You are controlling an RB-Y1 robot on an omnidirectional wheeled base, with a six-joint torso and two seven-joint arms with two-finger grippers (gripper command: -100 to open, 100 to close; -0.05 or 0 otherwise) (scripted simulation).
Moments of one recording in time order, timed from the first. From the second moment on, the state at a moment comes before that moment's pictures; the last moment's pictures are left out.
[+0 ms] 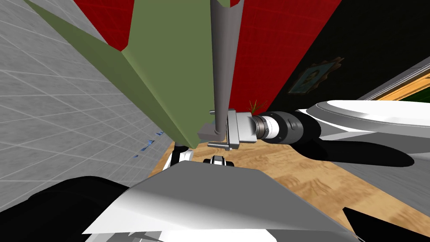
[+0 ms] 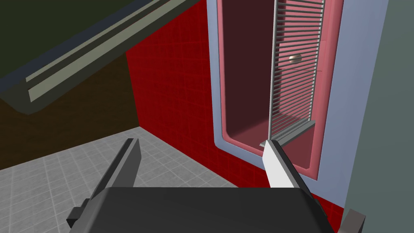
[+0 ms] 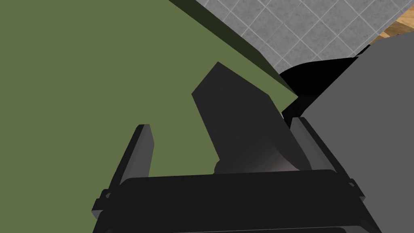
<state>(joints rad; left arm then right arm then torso) 0.45 0.03 -0.06 -2.33 -0.10 -0.54 -0.12 -0.87 -1.58 0.60 -2.62 0.00 -0.25 0.48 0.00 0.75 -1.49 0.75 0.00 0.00</state>
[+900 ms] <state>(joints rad) 0.45 0.03 -0.06 -2.33 -0.10 -0.54 -0.12 -0.90 -1.59 0.60 -2.61 -0.01 -0.26 0.46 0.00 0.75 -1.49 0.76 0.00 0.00</state>
